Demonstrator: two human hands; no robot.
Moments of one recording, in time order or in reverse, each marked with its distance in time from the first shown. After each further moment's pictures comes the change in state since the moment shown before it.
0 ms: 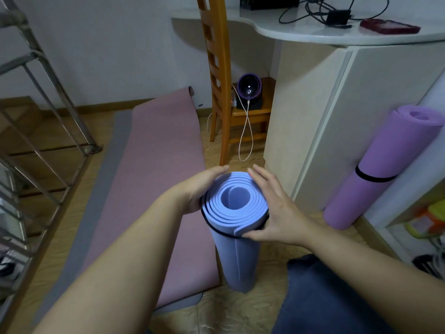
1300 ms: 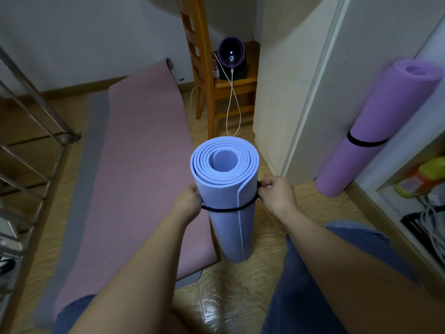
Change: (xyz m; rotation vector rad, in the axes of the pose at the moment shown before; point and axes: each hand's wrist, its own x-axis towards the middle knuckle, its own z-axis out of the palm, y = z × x) left_hand 0.041 -0.079 0.005 0.571 0.475 0.068; right_hand 0.012 0.059 0.057 0.339 0.387 0.933
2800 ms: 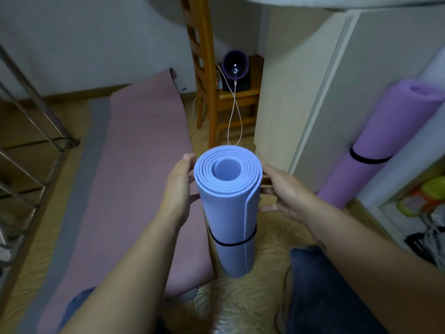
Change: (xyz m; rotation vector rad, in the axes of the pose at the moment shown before) left_hand -0.002 0.044 -0.032 -0.821 0.043 0.048; right_hand -0.007 -0.070 -0.039 0.387 -0.445 0.190
